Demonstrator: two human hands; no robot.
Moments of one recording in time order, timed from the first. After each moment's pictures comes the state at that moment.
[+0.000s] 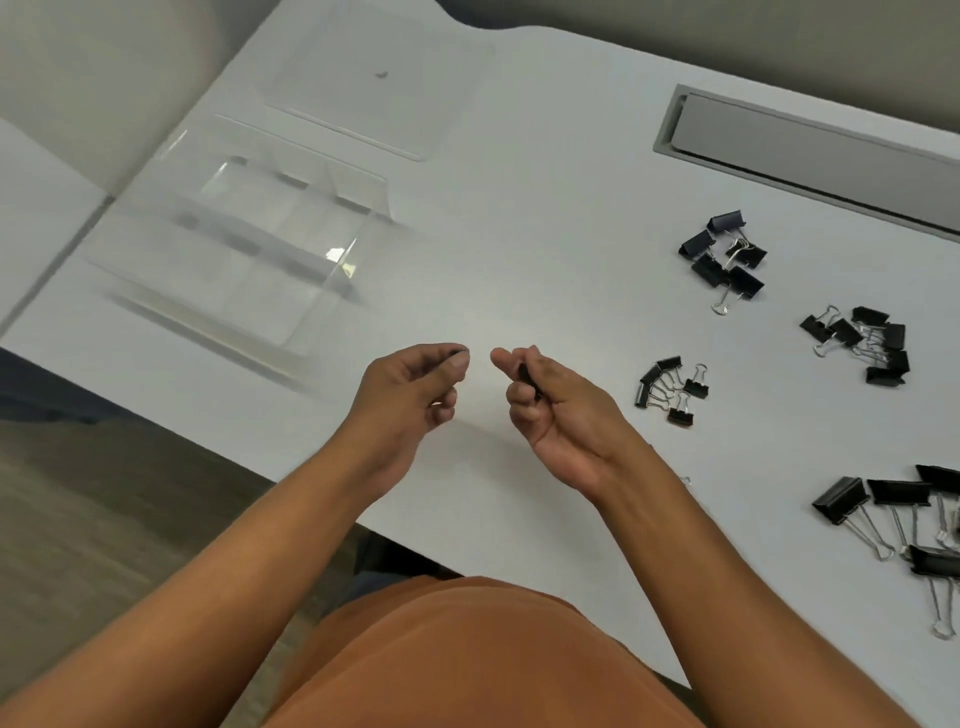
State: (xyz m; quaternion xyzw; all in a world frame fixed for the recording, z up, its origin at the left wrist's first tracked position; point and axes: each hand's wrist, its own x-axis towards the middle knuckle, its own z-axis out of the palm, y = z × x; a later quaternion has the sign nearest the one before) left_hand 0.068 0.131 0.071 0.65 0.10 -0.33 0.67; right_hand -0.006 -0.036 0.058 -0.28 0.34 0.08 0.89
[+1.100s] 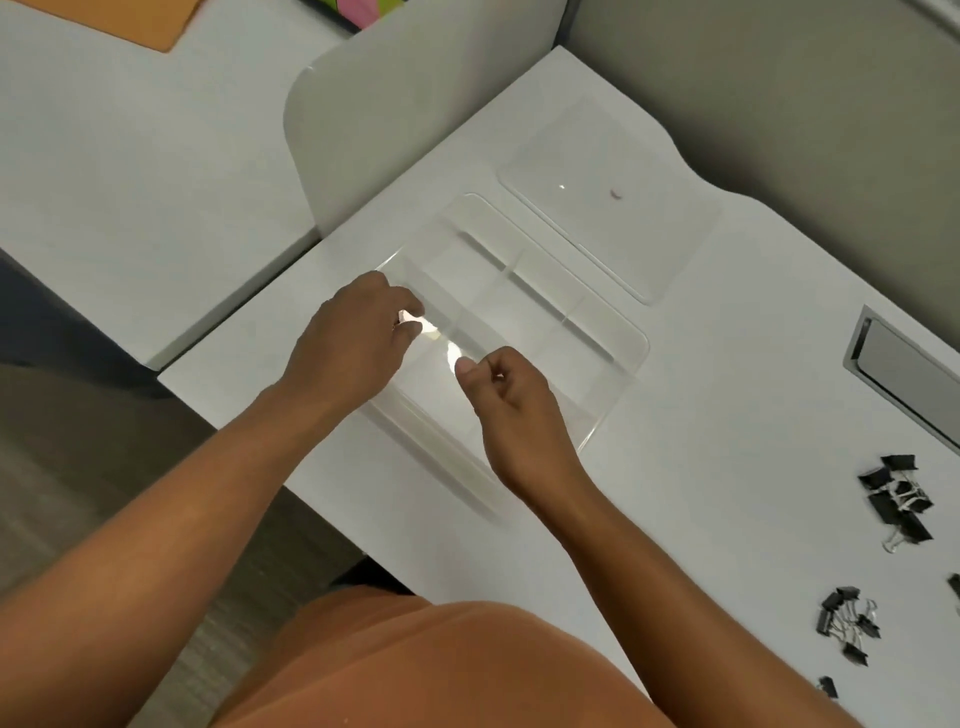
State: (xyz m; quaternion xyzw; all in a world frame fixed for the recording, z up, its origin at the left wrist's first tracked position) left_hand 0.366 0.388 0.062 0.94 -0.14 -0.07 0.29; right_hand 0.259 0.227 0.106 -0.82 0.20 0.10 0.53
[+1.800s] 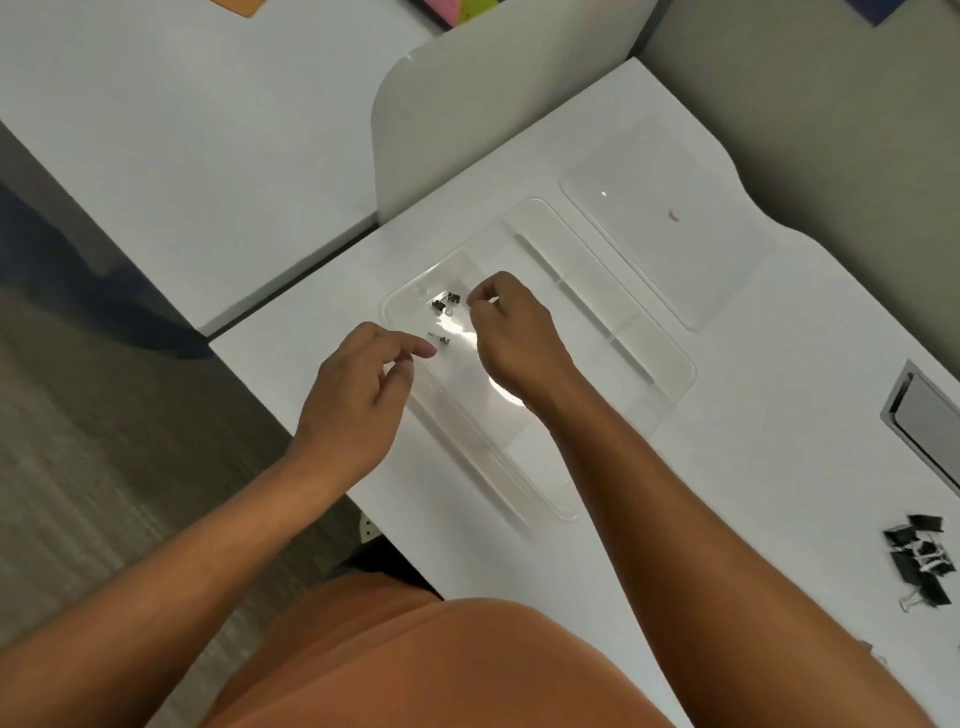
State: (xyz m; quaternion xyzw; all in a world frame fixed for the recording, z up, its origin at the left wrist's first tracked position) left_hand 0.299 0.431 0.057 0.87 -0.03 -0.07 0.49; right_hand 0.353 0.258 0.099 -0.89 0.13 0.16 0.40
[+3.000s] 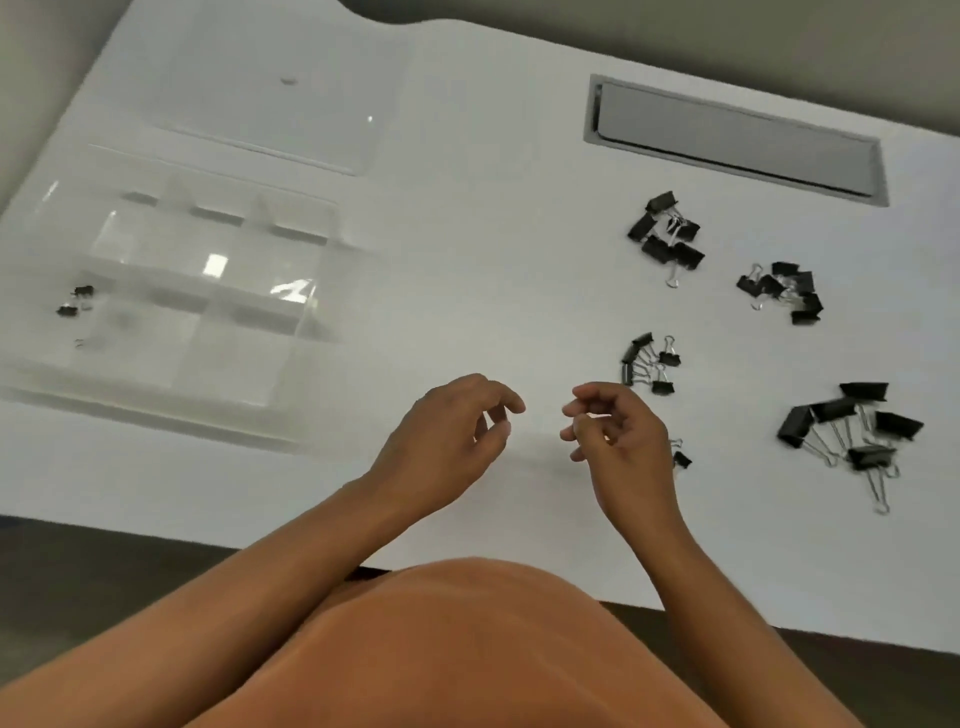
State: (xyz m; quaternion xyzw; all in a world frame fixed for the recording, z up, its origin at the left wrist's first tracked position) left_hand 0.106 0.152 0.057 0.79 -0.42 -0.27 0.34; right_hand -0.046 0.010 0.064 -0.71 0.44 -0.14 0.54
